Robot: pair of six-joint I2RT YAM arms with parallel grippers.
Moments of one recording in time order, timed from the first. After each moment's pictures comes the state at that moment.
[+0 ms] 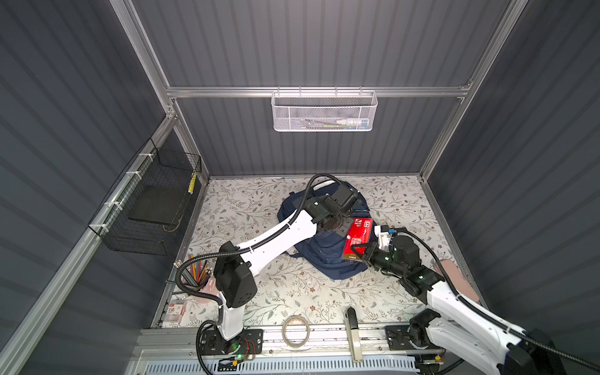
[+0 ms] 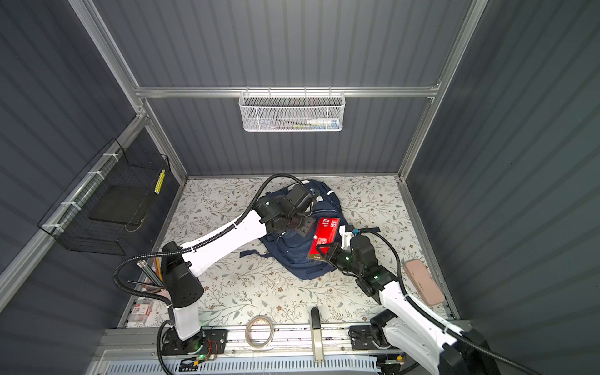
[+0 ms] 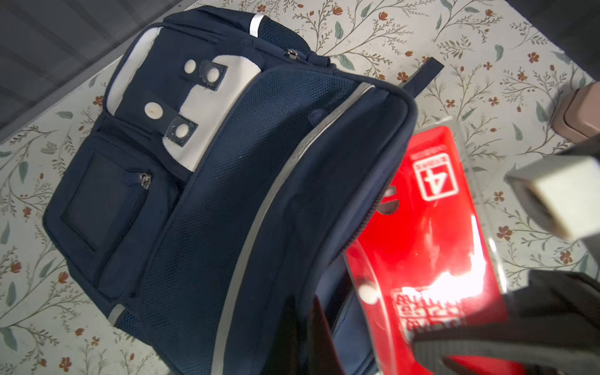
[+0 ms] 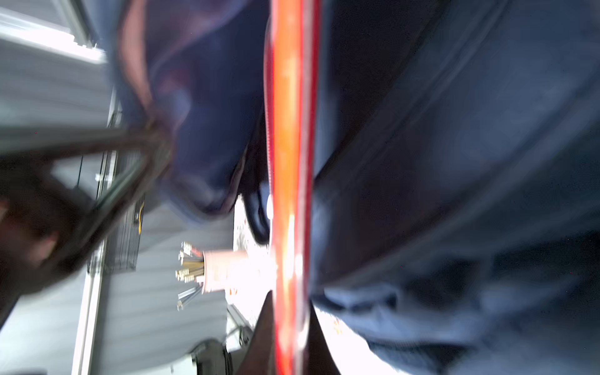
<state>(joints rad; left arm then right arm) -0.96 1.89 1.88 -0.92 -0.15 -0.19 0.47 0.94 0.40 0.12 -0.38 1.09</state>
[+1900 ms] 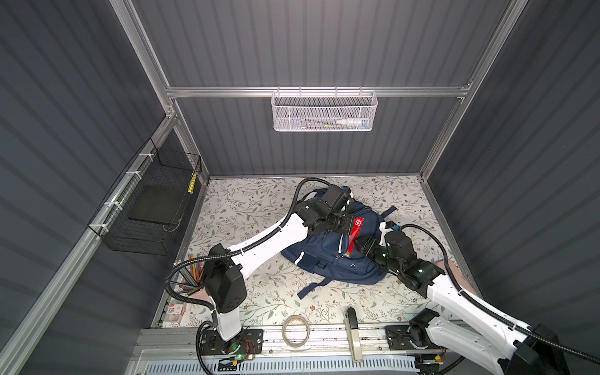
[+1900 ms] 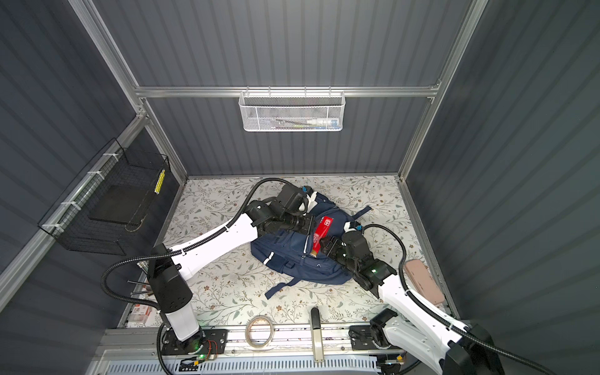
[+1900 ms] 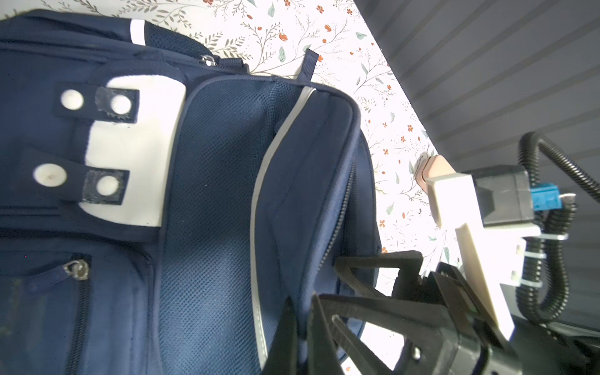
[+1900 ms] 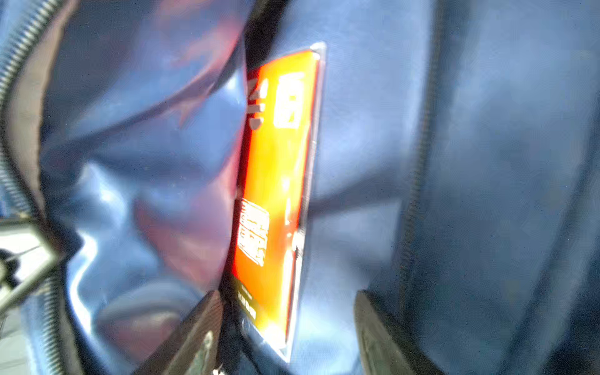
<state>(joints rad) -0.91 1.80 1.70 -0.69 0.12 -0.46 0.53 0.92 0.52 -0.18 -0.03 0.95</state>
